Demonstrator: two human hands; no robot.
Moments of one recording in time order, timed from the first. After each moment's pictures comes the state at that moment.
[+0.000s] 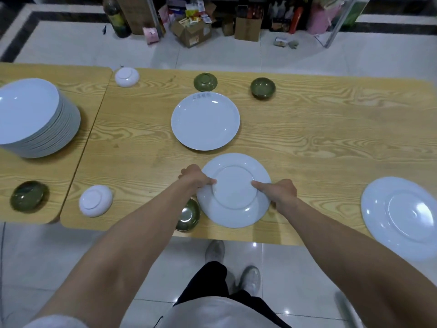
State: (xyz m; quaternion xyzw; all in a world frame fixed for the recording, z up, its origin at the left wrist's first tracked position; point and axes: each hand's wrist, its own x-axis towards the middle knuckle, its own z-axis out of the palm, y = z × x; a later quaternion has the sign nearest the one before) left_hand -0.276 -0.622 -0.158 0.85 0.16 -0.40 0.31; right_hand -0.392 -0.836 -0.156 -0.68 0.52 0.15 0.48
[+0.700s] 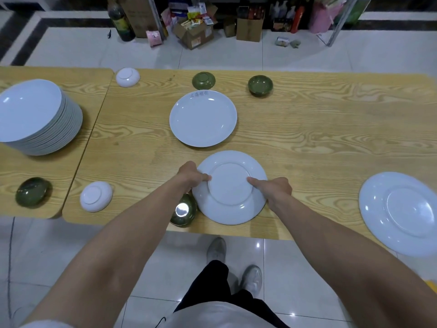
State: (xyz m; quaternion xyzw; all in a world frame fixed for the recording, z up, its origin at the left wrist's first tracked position) left_hand -0.284 -0.615 -0.158 0.85 0.12 -0.38 0.35; right_hand -0.398 -0.829 -0.152 -0.65 0.54 0.14 0.52
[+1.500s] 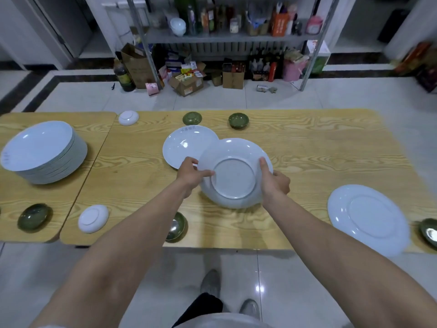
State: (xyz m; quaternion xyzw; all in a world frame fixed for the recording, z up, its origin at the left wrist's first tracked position) left_hand -0.306 -0.660 -0.077 0.81 0.07 -0.23 0.53; right_hand -0.413 -0.849 -0.065 -0.54 0.54 -0.10 0.64
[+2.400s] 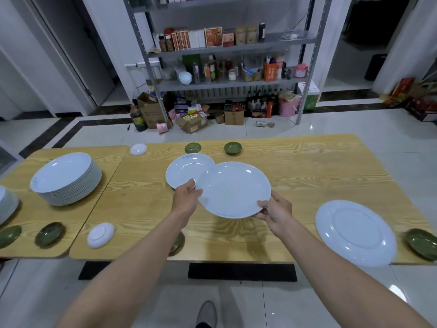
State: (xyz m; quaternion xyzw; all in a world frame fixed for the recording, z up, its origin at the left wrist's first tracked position) left_hand -0.393 -0.664 -0.028 0.80 -0.01 -0.11 0.59; right_hand -0.493 -0.882 -0.044 -0.46 0.38 -0.06 0.80
